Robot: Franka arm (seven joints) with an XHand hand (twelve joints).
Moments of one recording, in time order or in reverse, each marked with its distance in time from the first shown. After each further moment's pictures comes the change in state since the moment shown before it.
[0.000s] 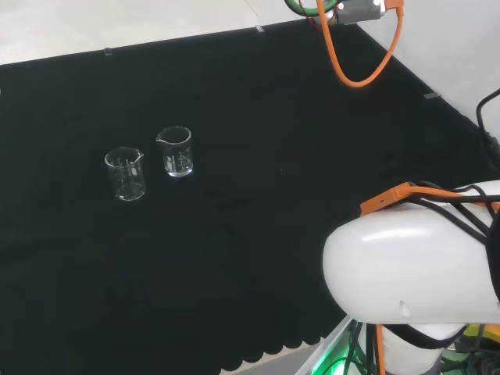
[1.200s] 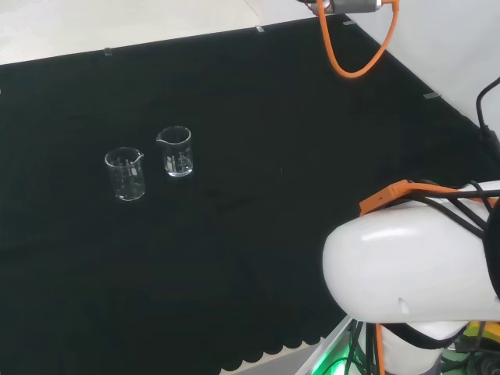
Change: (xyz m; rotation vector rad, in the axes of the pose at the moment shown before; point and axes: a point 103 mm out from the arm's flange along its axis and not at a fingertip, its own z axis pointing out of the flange) arm -0.004 0.014 -0.001 -0.003 0.057 0.039
